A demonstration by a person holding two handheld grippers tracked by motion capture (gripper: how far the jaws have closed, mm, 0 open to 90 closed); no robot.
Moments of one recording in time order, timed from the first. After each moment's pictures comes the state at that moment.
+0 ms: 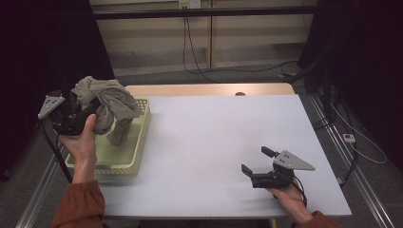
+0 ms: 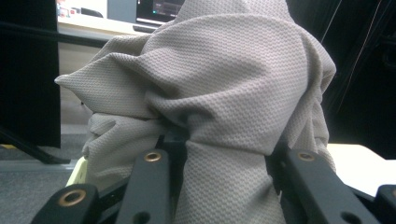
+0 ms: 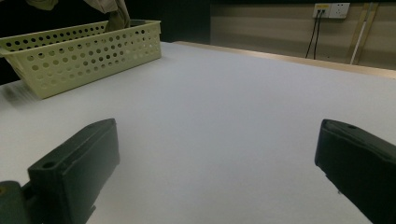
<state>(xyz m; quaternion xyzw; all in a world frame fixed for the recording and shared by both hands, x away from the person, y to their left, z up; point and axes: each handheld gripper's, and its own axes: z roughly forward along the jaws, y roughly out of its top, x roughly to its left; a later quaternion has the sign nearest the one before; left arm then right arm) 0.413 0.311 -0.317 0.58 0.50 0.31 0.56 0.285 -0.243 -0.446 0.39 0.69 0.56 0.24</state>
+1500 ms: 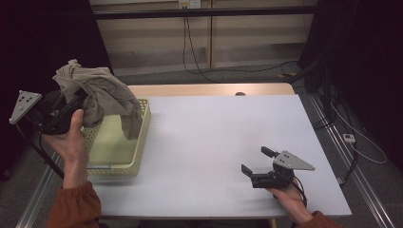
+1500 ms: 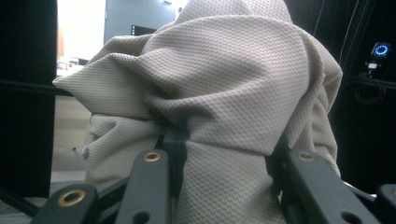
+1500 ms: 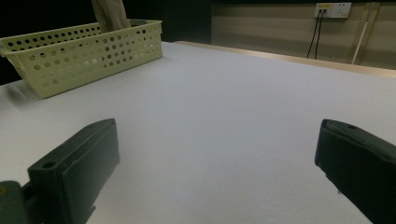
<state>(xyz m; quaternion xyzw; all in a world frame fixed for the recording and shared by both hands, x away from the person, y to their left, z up) 0.379 0.310 -0.267 0.54 0.45 0.35 0.61 0.285 -0.242 -0.446 0.39 0.69 0.56 0.24</state>
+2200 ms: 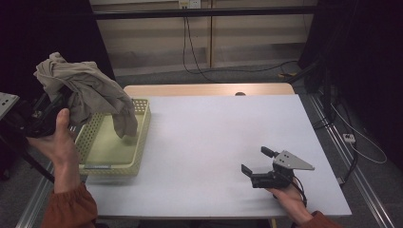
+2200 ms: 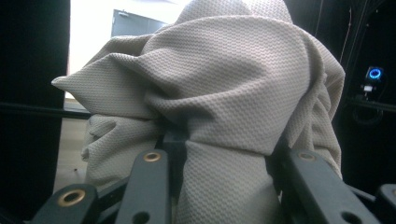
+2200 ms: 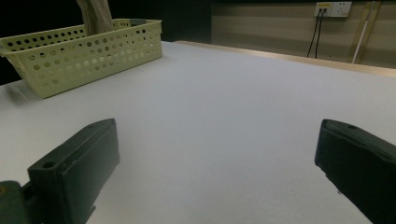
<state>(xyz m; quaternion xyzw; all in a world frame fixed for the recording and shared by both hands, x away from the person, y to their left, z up) 0.360 0.320 -0.248 0.51 0.44 0.37 0.64 0.285 -0.242 -0.446 0.40 0.69 0.56 0.24</state>
